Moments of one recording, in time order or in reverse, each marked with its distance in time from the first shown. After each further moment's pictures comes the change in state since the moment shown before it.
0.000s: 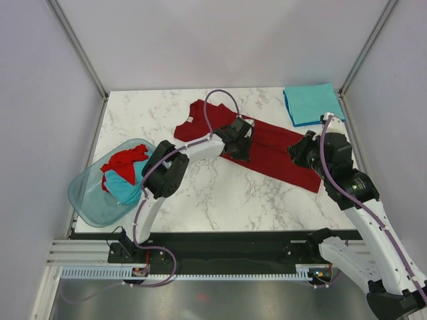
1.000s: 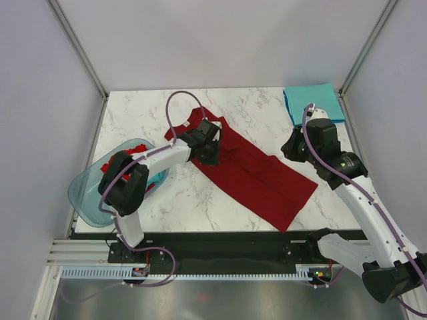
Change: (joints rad) left arm 0.099 -0.470 -0.496 -0.052 -0.063 0.015; right arm 0.000 0.198 0.110 -0.089 -0.031 -0.080
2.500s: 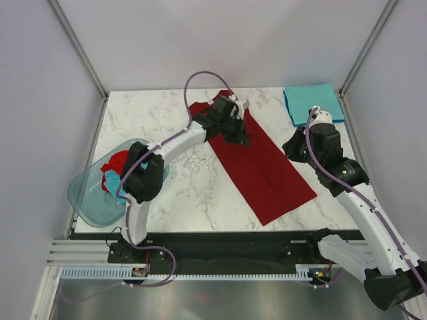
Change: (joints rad) left arm 0.069 0.276 0.529 -0.010 0.343 0.080; right arm 0.000 -0.060 -0.076 0.109 0.028 0.006
